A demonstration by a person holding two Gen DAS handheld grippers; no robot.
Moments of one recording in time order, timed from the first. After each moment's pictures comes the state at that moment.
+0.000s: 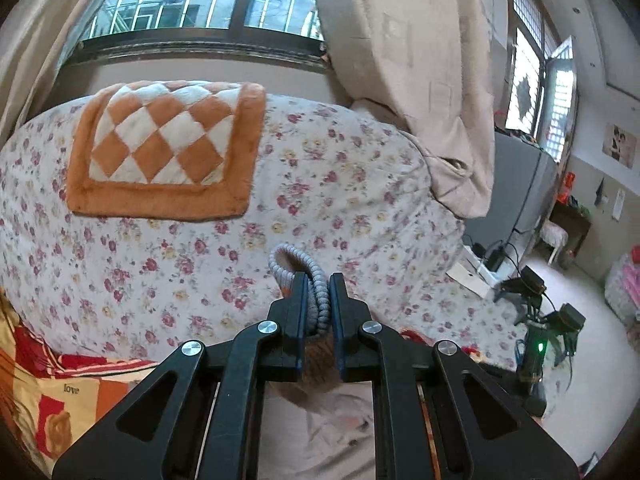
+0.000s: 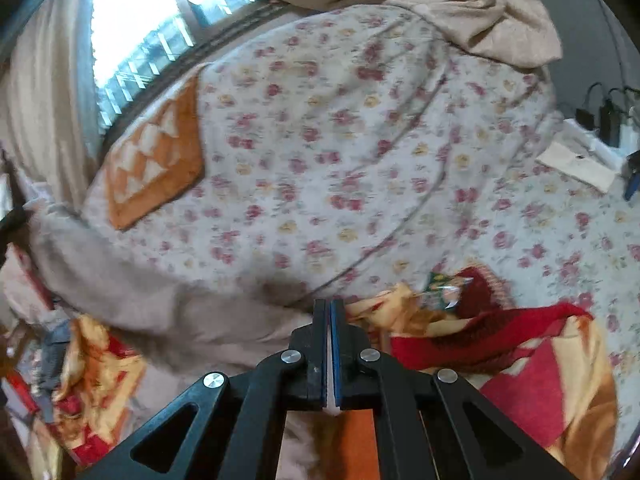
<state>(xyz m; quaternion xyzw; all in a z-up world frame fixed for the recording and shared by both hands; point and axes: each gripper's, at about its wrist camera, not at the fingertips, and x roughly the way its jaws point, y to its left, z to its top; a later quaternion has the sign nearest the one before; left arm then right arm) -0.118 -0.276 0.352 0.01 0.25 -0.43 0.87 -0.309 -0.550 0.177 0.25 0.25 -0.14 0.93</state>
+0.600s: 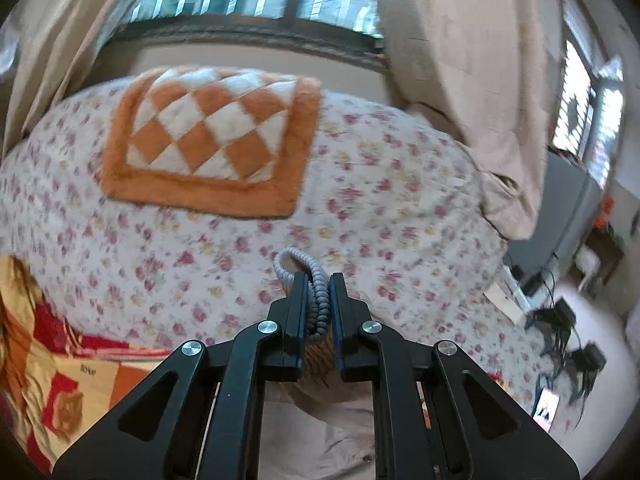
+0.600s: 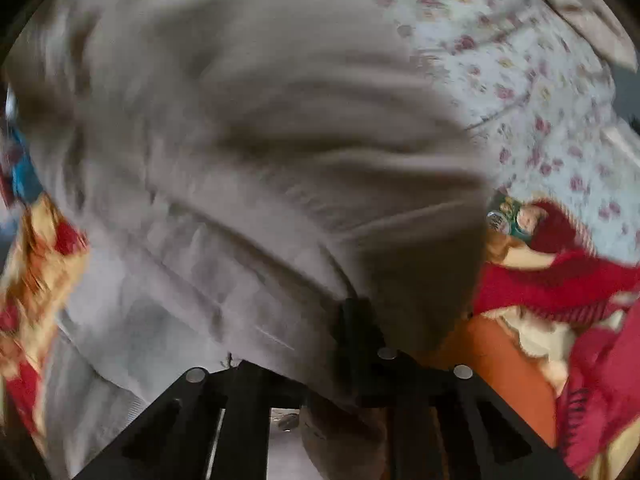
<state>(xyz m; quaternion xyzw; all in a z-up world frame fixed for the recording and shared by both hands) -0.071 -0.273 0.354 -0.02 0.29 -0.35 0.89 -0.223 -0.477 0.073 0.16 0.38 -0.15 0.90</state>
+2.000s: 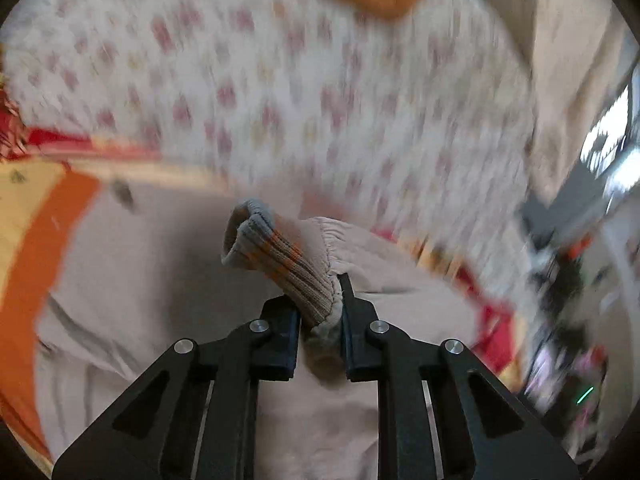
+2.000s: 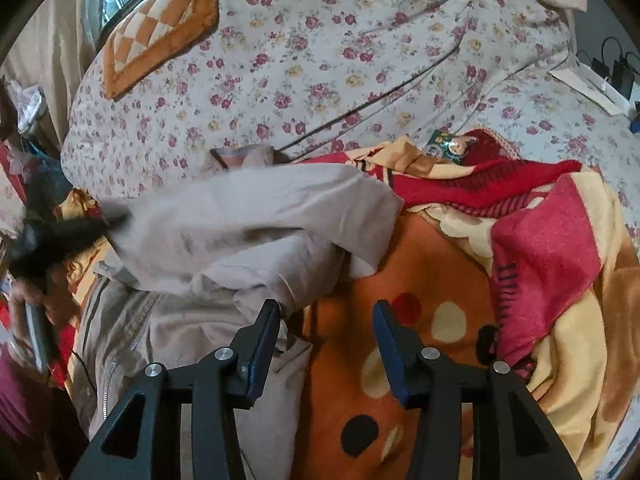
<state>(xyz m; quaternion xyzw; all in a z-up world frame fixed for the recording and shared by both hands) -0.041 -0.205 0.137 -0.13 0.46 -0.35 0.80 -0.340 -0.491 0.099 0.20 0.42 -0.12 0.88</state>
